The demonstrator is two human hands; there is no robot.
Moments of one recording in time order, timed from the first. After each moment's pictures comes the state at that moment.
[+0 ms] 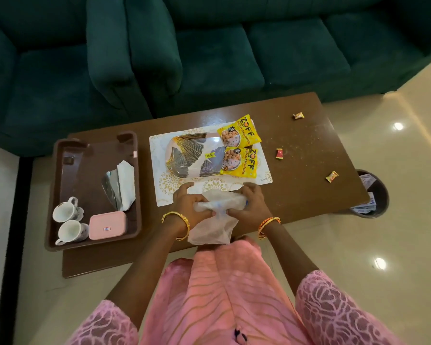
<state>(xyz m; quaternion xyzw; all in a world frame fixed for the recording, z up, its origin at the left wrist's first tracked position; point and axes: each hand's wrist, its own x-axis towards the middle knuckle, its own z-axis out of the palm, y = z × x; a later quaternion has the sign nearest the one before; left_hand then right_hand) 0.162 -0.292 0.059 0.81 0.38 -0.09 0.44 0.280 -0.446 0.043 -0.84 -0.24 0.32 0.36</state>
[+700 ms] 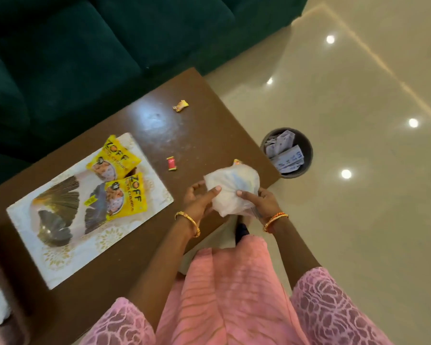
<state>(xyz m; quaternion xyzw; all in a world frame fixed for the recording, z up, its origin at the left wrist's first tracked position) 0.464 -0.523 0.013 0.48 0.44 -0.15 0.75 0.507 -0.693 -0.010 -0.60 0.26 0.36 0.67</state>
